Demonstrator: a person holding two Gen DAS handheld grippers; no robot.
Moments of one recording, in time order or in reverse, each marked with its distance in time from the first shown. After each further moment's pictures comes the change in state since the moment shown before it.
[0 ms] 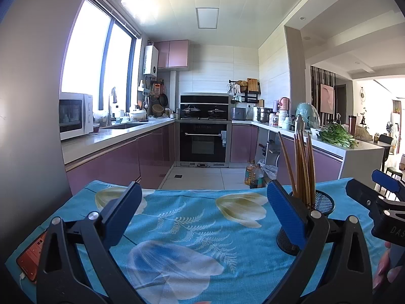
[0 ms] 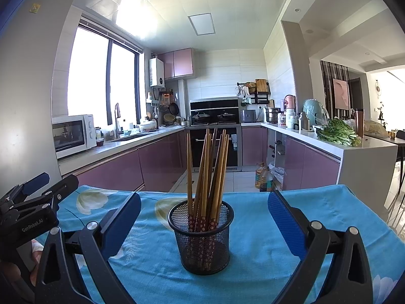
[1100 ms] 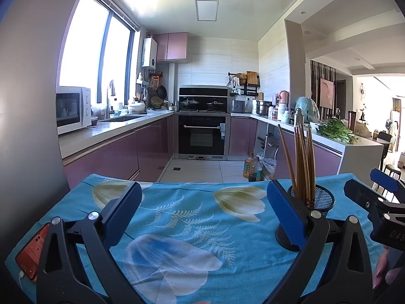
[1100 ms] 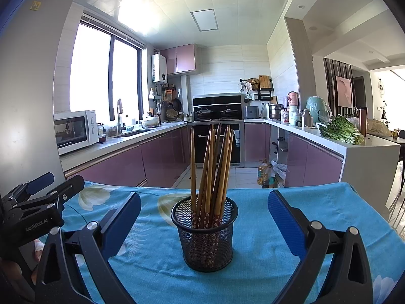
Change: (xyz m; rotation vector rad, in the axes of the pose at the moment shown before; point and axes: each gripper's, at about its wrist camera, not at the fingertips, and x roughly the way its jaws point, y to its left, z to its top) left arm 0.005 0.000 -0.004 -0.004 0.042 -0.009; right arm 0.001 -0.001 0.001 -0.005 0.026 0.017
